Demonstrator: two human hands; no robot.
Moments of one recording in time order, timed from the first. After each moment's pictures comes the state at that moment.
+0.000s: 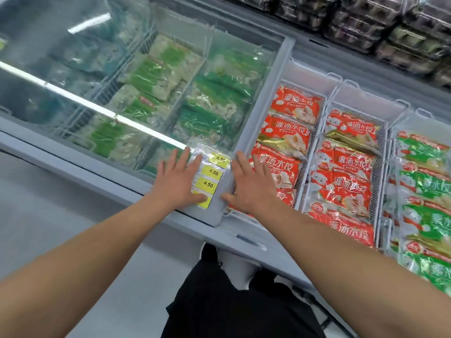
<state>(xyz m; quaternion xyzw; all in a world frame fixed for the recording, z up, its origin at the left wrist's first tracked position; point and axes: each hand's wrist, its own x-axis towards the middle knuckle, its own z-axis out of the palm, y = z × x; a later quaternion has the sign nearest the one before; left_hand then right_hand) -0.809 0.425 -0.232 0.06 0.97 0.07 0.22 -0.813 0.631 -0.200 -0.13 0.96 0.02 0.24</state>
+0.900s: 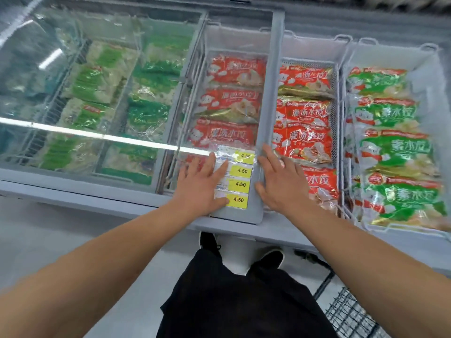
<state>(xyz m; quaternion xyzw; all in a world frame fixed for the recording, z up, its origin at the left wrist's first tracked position) -0.742 0.612 -0.226 0.21 0.95 -0.02 0.22 -0.714 0.833 -0.219 -0.02 0.98 -0.05 0.19</state>
